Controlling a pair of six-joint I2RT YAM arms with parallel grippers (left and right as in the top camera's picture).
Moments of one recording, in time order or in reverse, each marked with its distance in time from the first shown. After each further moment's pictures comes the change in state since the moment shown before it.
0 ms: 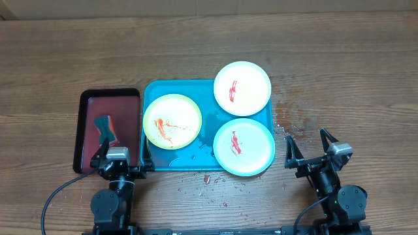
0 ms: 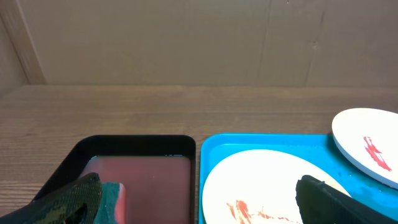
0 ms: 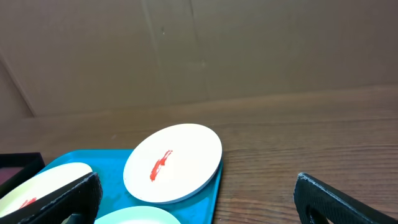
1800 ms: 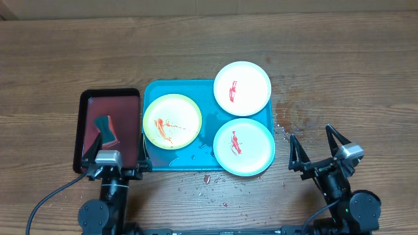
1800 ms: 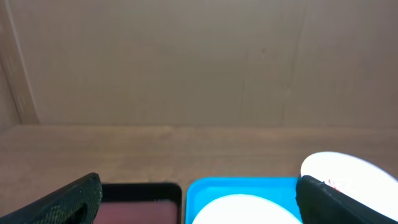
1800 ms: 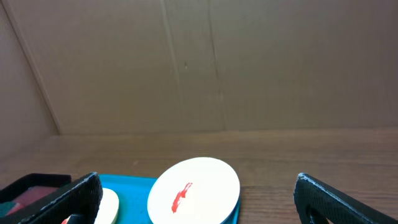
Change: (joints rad) left arm 0.000 0.000 0.196 -0.074 0.053 -0.031; right arm 0.000 0.000 0.159 -0.058 -0.053 0.001
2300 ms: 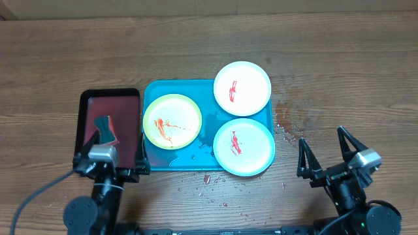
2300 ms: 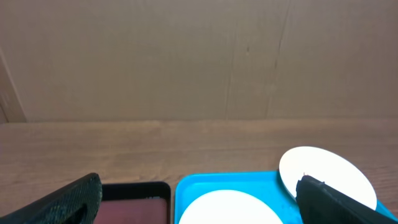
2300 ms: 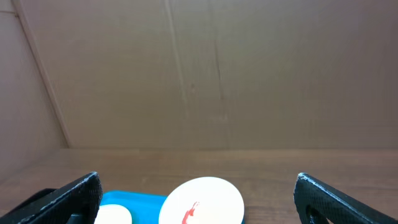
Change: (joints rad) left arm 0.000 0.177 0.267 -0.189 0.053 -0.003; right arm 0.000 0.001 0.202 -0.157 -0.002 0.000
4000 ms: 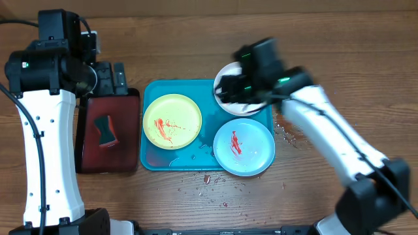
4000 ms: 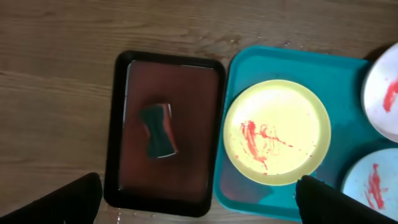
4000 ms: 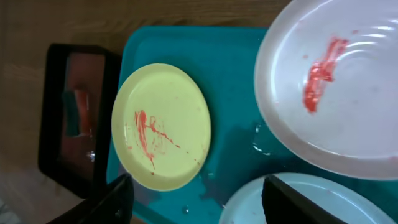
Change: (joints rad) left arm 0.051 1.411 1.431 -1.112 -0.147 -0.016; right arm 0.360 1.713 1.093 -0.506 -0.124 0.269
